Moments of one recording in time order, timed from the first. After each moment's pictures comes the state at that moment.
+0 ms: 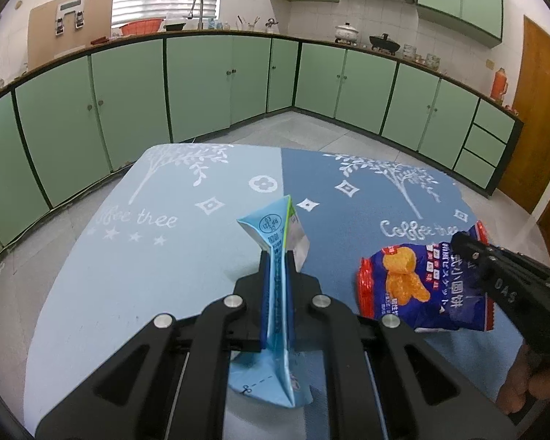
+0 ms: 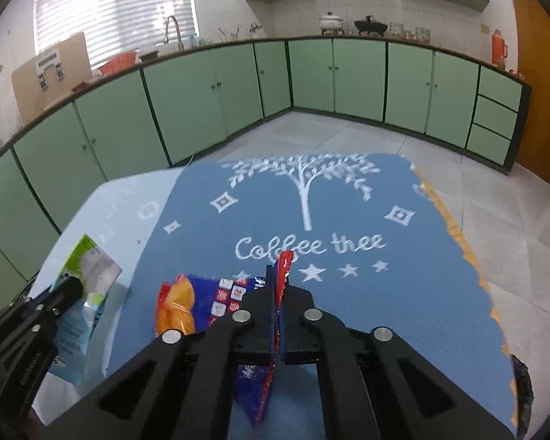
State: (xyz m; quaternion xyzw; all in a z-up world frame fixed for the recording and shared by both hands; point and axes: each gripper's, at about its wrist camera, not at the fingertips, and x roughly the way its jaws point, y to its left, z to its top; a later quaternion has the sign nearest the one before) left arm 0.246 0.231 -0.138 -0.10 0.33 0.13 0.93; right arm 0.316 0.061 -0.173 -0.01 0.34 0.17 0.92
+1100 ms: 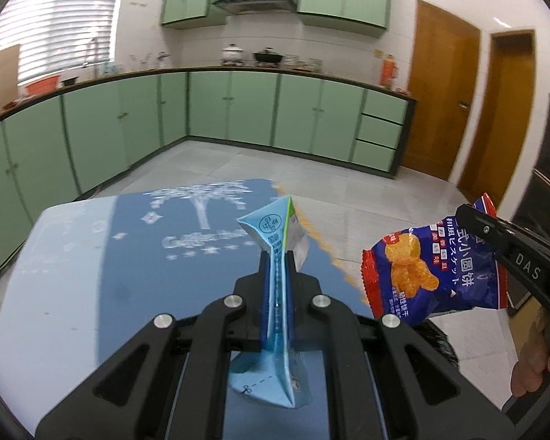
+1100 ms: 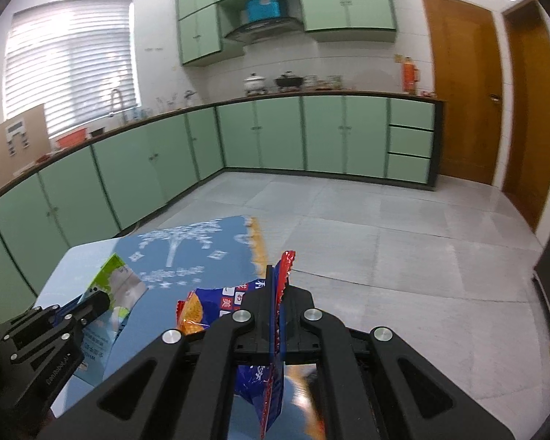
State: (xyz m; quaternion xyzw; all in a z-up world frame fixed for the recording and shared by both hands) left arm 0.205 0.027 -0.075 -0.04 0.28 -0.07 0.96; right arm 0.202 -0.154 -0.084 0.04 0.24 0.05 0.97
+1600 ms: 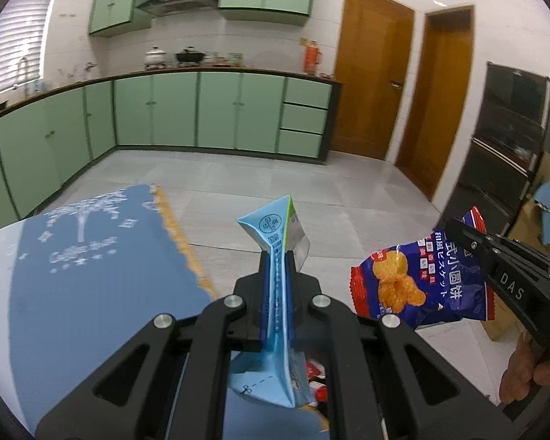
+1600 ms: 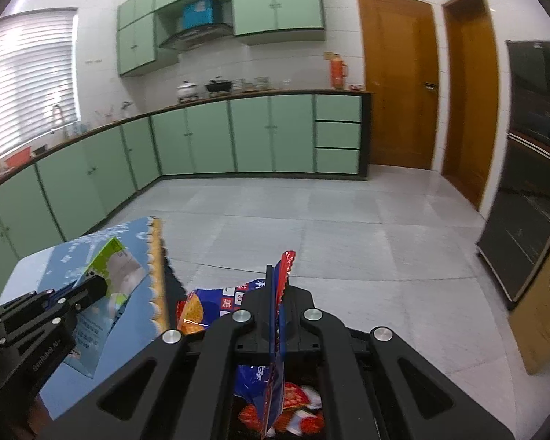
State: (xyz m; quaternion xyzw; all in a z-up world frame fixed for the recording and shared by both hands) left arm 0.199 -0.112 -0.081 -0.01 0.28 -0.19 0.94; right arm 0.147 -0.292 -0.090 0.05 0.24 -0.07 0.97
